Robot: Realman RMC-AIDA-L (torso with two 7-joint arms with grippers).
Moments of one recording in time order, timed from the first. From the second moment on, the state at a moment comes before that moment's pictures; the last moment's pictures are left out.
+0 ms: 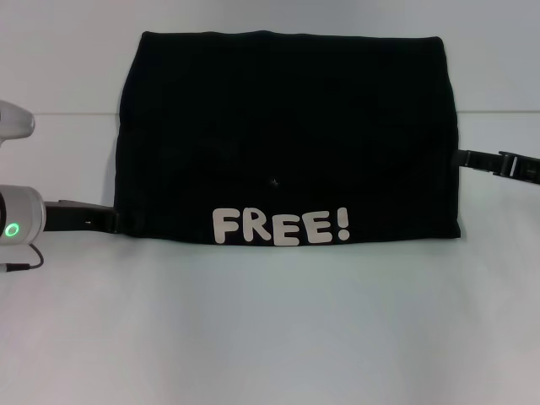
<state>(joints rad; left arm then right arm) -0.64 -2.11 0.63 0.78 2.49 1.08 -2.06 0.64 1.96 -0.60 -0.49 -2.02 -1.09 1.95</state>
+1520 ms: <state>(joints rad) -0.65 -2.09 0.63 0.79 2.49 1.10 -2.03 0.72 2.01 -0.62 -0.49 -2.32 -1.05 2.05</state>
